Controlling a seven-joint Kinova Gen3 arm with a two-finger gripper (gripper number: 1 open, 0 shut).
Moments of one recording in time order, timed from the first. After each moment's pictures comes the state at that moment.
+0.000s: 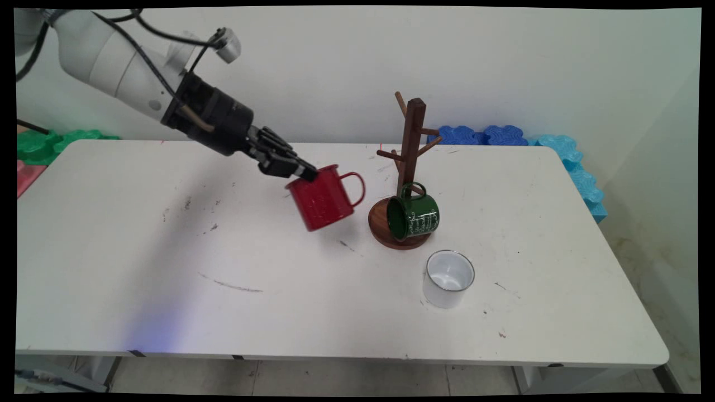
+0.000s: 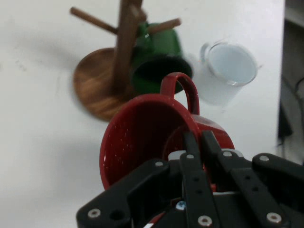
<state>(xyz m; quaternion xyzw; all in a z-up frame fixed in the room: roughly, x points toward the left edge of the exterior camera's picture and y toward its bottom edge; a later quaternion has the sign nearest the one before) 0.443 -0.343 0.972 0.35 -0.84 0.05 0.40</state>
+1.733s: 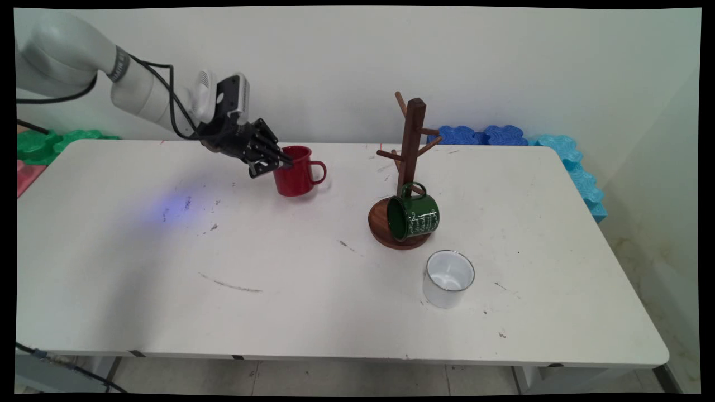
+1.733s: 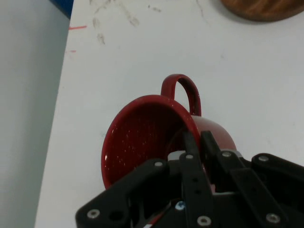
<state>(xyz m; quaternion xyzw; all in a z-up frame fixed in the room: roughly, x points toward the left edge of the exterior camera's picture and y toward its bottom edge) 0.501 -0.407 0.883 0.17 -0.92 0.25 0.27</state>
